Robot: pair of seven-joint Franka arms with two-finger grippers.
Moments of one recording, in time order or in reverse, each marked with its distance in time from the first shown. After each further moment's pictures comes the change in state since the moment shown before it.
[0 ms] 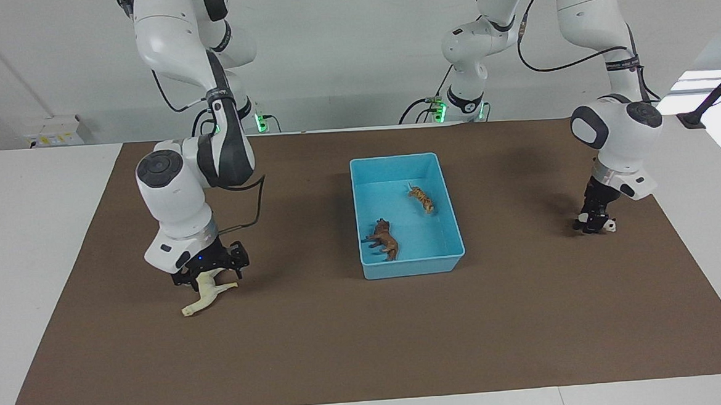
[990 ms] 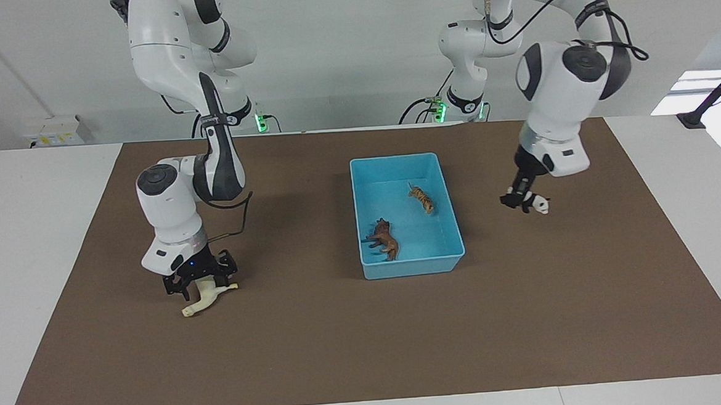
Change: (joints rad) left arm -0.501 -0.159 -0.051 0.326 -0.021 -0.608 -0.303; right arm -0.059 0.028 0.011 -0.171 0.000 0.295 -0.105
